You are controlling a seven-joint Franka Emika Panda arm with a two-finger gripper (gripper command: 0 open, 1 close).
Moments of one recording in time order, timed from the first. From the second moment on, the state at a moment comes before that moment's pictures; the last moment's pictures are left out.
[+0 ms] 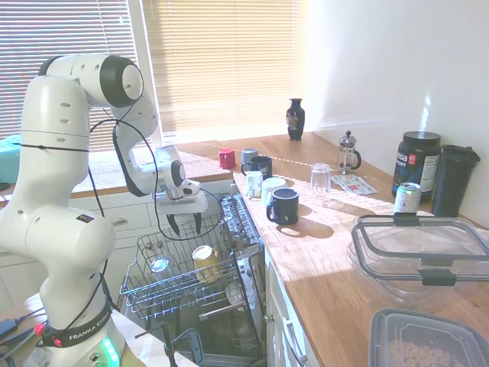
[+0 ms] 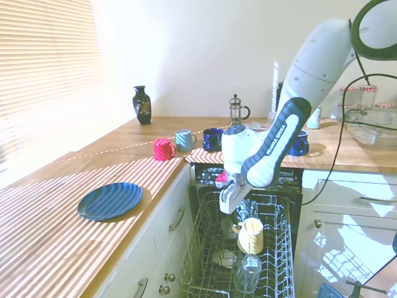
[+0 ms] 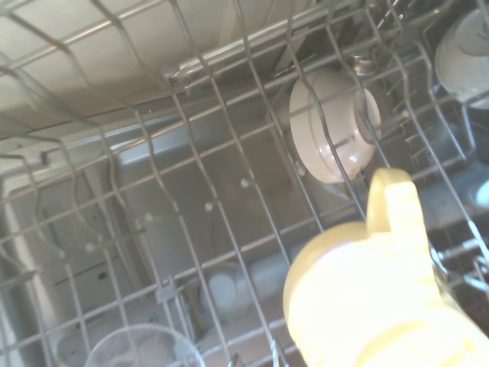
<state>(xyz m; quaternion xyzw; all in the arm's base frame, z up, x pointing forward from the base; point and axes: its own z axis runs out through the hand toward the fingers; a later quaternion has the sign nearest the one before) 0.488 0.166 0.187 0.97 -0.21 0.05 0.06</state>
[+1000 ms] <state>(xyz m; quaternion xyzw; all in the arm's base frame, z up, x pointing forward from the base) 0.538 0.153 0.112 0.98 -0.19 0.04 0.09</state>
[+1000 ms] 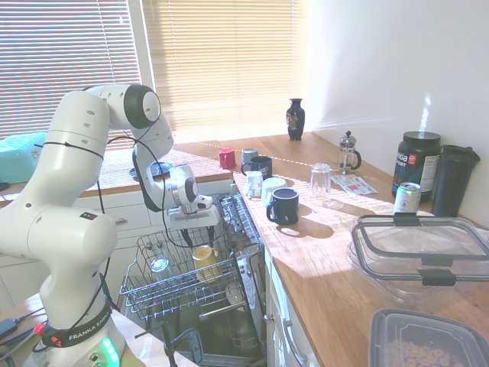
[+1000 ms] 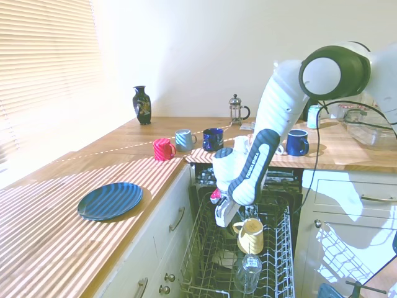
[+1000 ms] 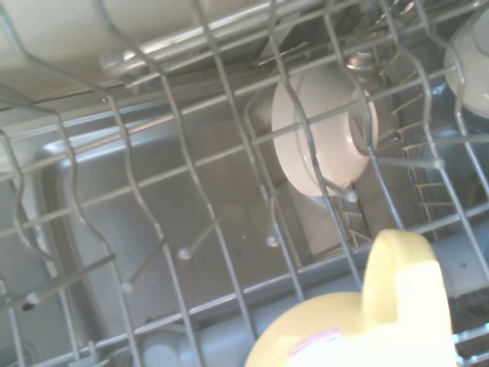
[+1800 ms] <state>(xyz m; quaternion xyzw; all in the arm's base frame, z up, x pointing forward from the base) 0.552 0.156 0.108 0.98 -0.18 0.05 0.10</state>
